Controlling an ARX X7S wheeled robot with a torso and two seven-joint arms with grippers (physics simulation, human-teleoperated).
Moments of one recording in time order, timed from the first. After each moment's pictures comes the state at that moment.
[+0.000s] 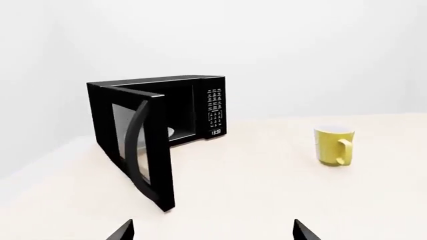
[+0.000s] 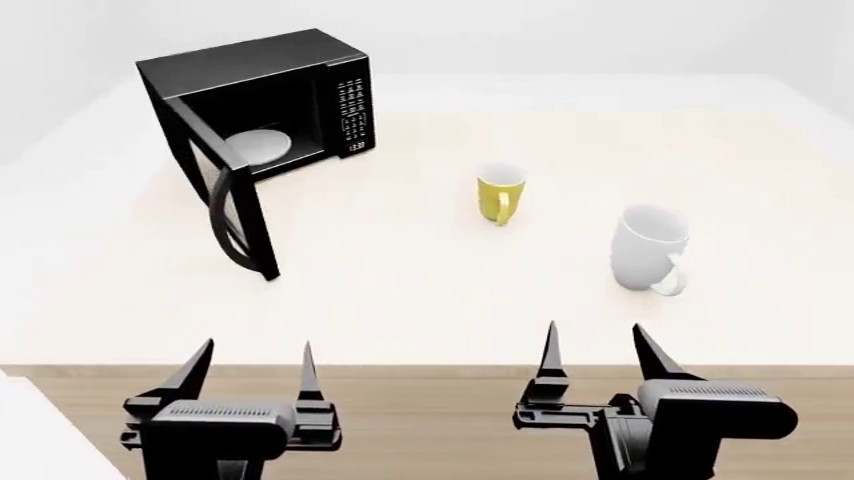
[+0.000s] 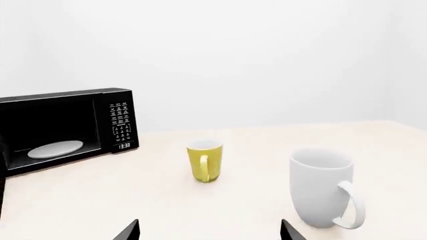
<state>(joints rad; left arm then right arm) 0.14 -0.18 0.10 0.54 -0.11 -0.28 -0.18 -0.08 0.17 -0.08 -0.52 0.21 0.28 0.18</state>
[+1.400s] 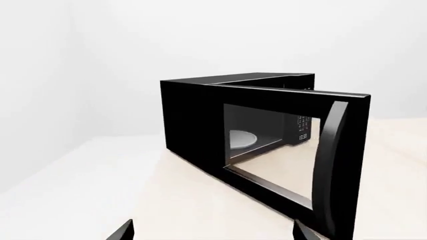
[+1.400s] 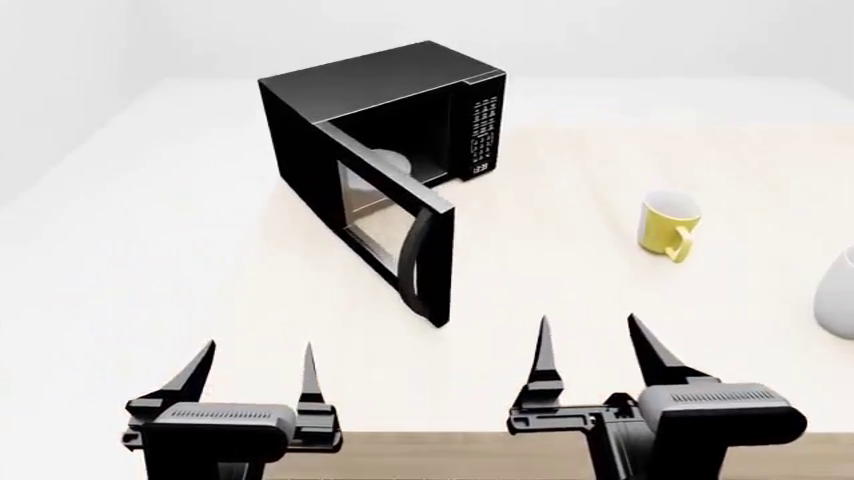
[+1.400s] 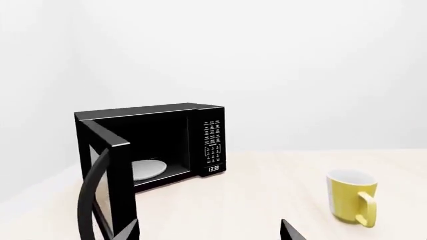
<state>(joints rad) 0.14 -0.24 0.15 0.52 -0.16 -0.25 -0.24 -0.09 0.24 -0.15 -0.56 0.24 0.22 0.23</state>
